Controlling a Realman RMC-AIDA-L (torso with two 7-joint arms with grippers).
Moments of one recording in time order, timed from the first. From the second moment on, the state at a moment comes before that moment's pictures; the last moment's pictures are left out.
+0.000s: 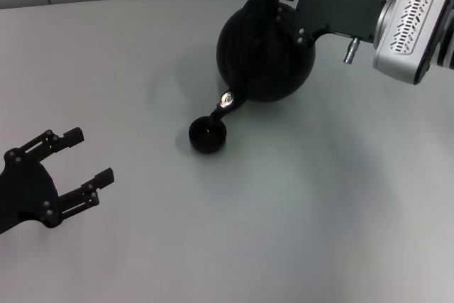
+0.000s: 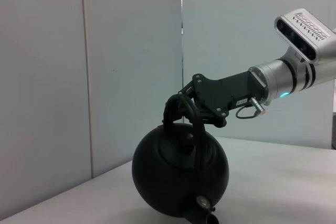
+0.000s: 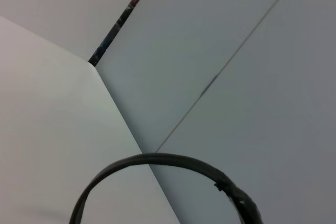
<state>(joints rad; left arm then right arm) -0.31 -2.07 0.56 0.47 1.86 1.68 -0.78 0.66 2.08 -0.76 -0.52 -1.68 -1.13 0.43</state>
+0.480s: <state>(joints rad) -0.31 -2.07 0.56 0.47 1.85 1.68 -0.79 0.66 2.09 -0.79 -0.53 -1.66 -1.13 0.36</state>
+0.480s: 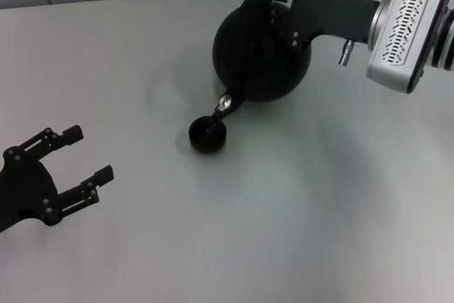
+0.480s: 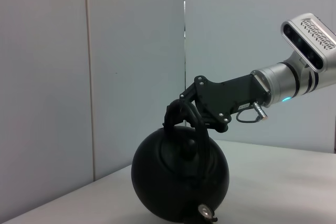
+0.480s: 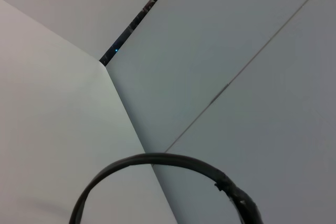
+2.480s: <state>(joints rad) -0.31 -2.06 0.56 0.48 1.85 1.69 -0.79 0.47 2.08 -0.78 -0.47 -1.40 -1.10 0.88</state>
